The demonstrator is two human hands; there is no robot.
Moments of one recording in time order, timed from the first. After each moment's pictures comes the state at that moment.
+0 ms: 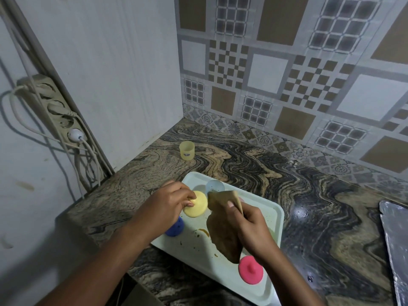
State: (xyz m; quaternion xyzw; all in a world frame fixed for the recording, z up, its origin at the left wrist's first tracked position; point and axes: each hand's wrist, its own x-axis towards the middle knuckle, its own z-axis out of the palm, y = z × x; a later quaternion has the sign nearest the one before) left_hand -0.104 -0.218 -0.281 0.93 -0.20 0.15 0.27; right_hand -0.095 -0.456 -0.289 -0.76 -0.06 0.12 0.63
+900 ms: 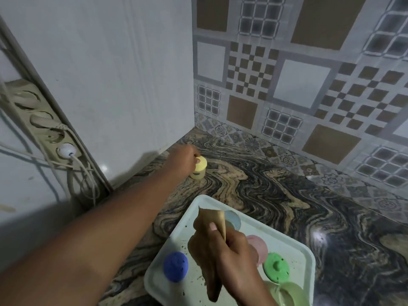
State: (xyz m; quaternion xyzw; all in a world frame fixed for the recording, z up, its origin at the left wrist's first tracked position) left_hand 0.148 -0.167 -0.312 0.98 0.05 0.05 0.20; right_hand -0.049 -0.384 -0.286 -0.73 -0.03 0.19 0.65
